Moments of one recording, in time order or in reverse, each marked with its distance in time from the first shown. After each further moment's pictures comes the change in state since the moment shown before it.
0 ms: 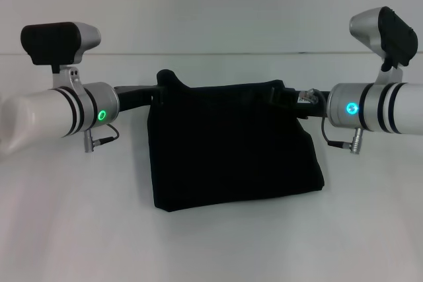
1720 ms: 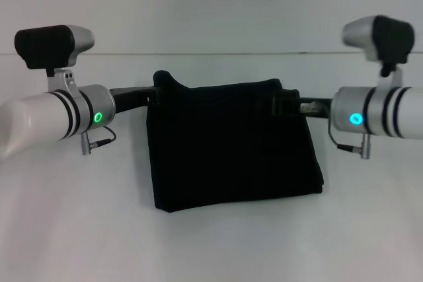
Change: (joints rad) left arm 0.014 -0.002 -0.014 0.001 -0.018 -0.002 0.004; right arm -0.038 -0.008 -0.094 -0.025 0.093 -0.002 -0.283
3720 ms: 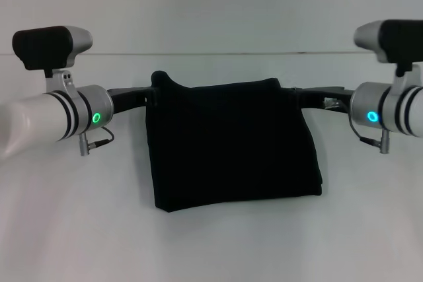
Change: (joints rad) left arm 0.003 0.000 0.000 0.000 0.000 -0.010 0.000; right arm -0.067 0.008 -0.134 -0.091 0.023 0.218 -0.026
